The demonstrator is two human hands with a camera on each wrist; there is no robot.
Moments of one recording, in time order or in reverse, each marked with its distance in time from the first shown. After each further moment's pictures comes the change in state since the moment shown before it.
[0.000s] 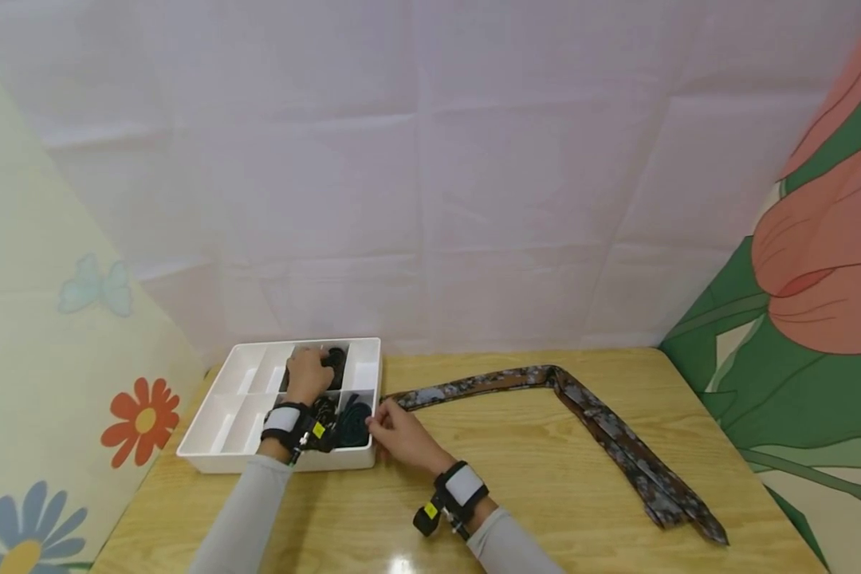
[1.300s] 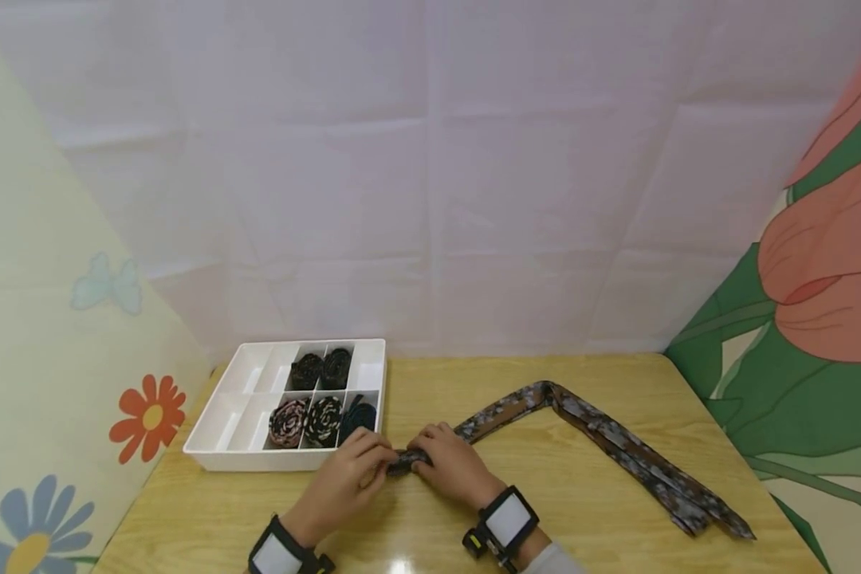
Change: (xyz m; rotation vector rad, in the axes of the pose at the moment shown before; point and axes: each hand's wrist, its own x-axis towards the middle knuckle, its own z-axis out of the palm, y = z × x) left_hand -0.144 0.034 0.018 -0.050 0.037 0.817; right_hand -0.052 0.032 -0.031 -0.708 0.046 -0.147
